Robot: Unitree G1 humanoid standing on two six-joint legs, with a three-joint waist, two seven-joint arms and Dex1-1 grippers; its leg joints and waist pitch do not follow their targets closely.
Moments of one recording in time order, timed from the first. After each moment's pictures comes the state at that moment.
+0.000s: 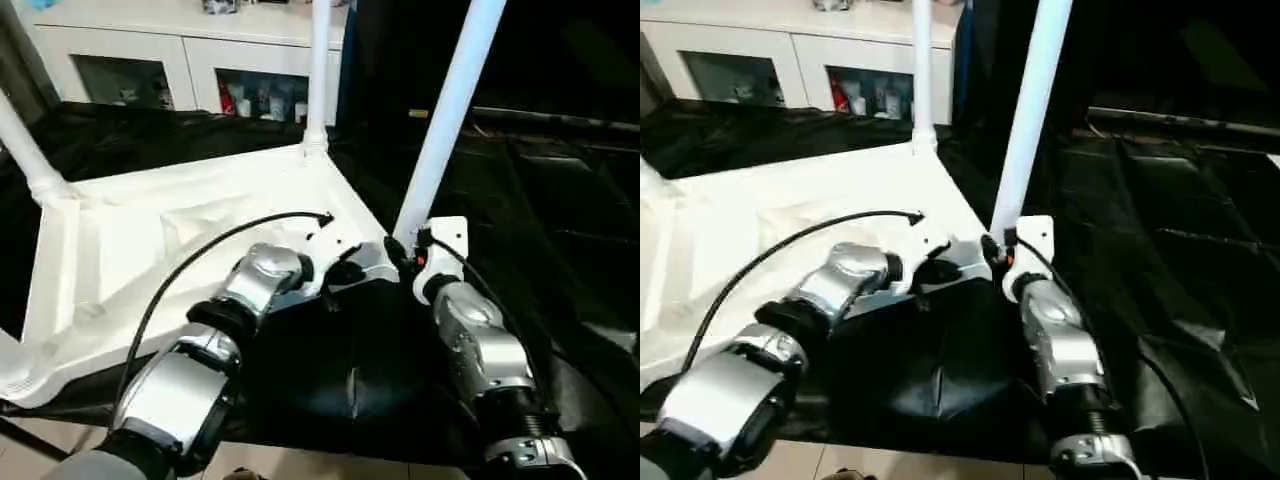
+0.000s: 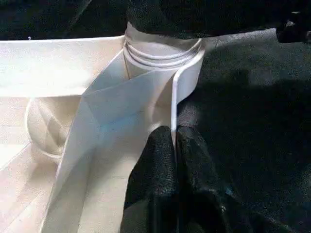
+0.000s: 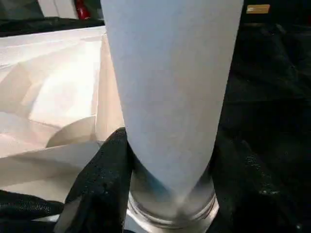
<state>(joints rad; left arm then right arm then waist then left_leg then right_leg) -0.89 0.06 -0.24 1.11 0.13 -0.01 -0.79 -0.41 -0.02 -0.06 0.40 0.09 0.23 0.19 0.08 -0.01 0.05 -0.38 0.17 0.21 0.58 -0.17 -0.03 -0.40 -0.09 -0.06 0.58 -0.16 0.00</state>
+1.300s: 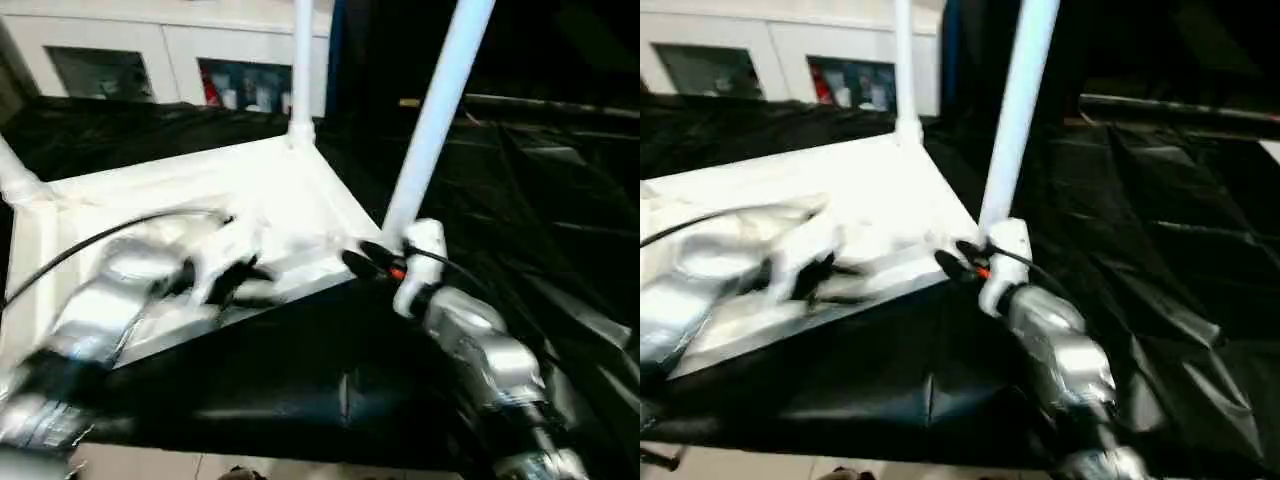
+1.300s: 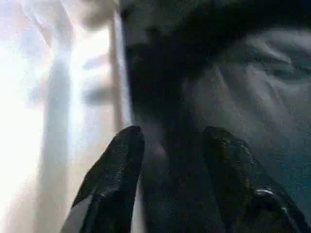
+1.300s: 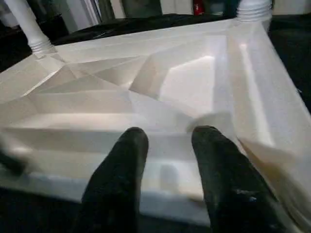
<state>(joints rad) -0.40 0.65 -0.20 0.01 -0.01 0.49 -1.26 -0.43 -0.05 0.07 0.35 0.22 0.28 0.53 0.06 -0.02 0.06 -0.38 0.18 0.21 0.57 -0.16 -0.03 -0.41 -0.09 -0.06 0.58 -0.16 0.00</state>
